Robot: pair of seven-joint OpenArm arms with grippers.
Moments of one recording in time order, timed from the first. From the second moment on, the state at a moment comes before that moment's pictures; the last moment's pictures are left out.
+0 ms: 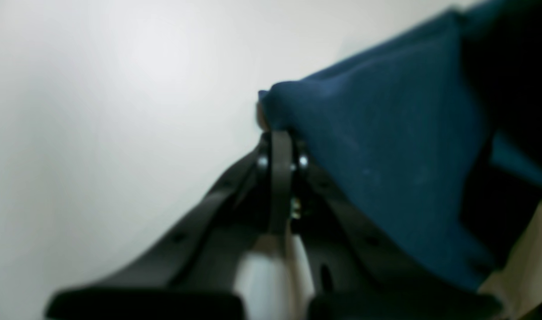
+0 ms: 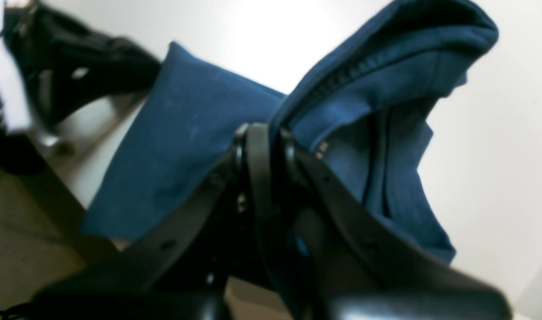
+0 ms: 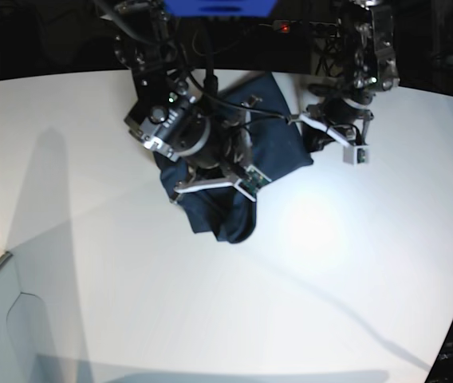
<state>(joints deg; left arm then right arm) 13.0 0.2 -13.8 76.6 -18.7 -22.9 22.2 -9.2 -8.6 -16.1 104.1 -18.0 39.0 -46.0</state>
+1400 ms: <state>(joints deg) 10.1 1.7 -19.8 78.7 -18.6 -22.5 22.4 -4.6 -8.4 -22.5 92.5 -18.2 39.0 -42.6</state>
